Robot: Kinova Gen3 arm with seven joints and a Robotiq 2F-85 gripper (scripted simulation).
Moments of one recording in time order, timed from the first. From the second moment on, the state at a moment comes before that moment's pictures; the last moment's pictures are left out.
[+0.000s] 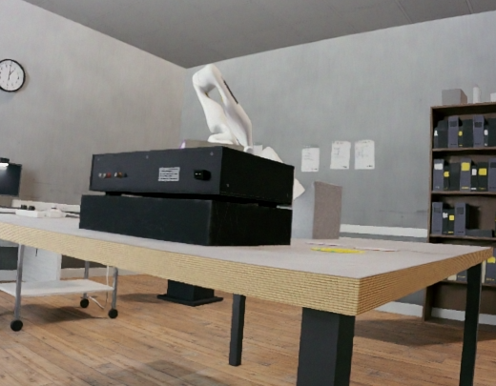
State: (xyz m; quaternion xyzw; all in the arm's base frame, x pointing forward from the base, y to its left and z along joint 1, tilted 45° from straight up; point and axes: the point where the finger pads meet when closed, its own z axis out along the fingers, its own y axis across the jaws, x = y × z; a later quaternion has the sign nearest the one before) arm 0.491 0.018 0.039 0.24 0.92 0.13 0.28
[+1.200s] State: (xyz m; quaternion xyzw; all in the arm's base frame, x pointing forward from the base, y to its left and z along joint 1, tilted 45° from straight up) arm 0.481 -0.014 0.016 0.25 0.92 0.13 0.28
